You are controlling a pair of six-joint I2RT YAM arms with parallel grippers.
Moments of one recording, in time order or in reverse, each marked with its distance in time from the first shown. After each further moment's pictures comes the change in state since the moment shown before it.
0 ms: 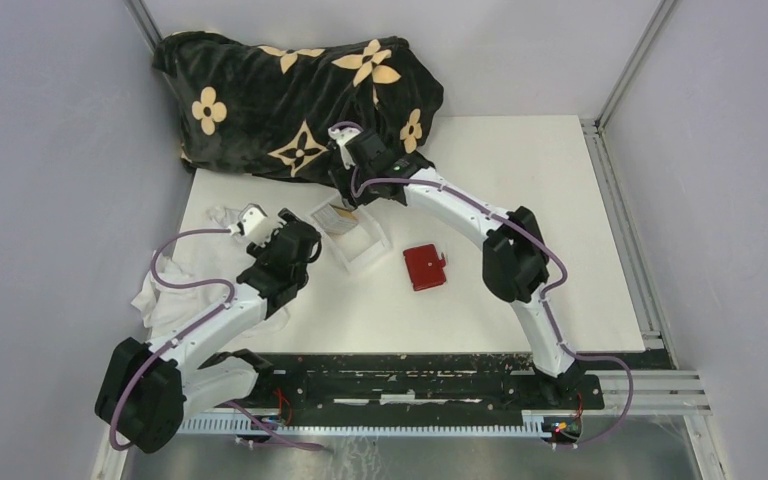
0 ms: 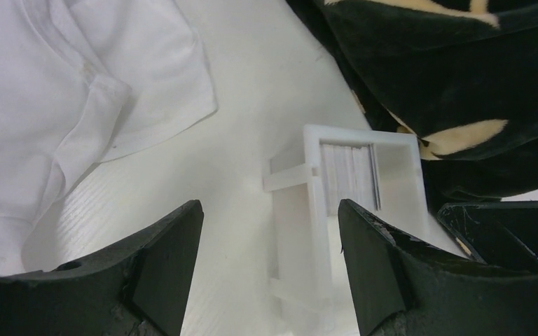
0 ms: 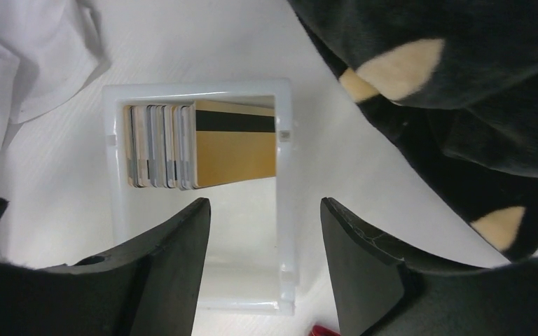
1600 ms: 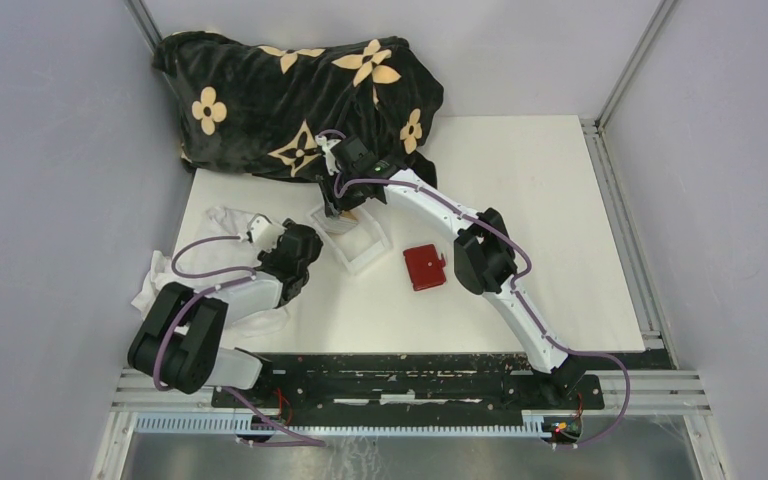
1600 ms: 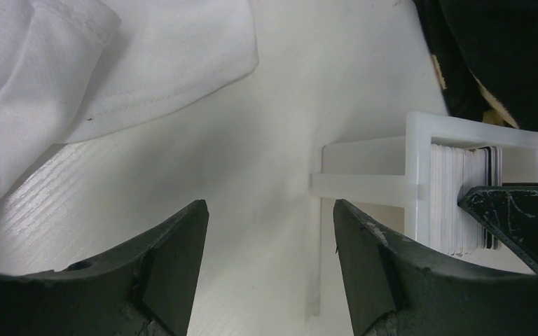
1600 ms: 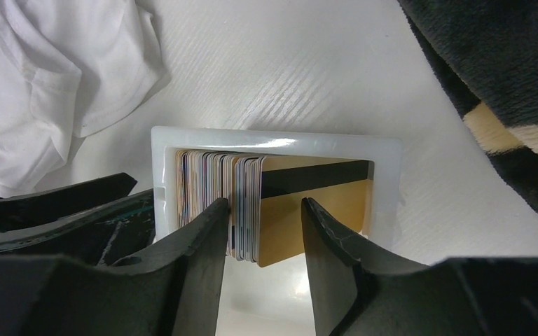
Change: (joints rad) left arm 0.140 0.306 -0.105 0.313 0.195 -0.060; right arm 0.010 0.300 0.343 -0.104 -0.213 0.108
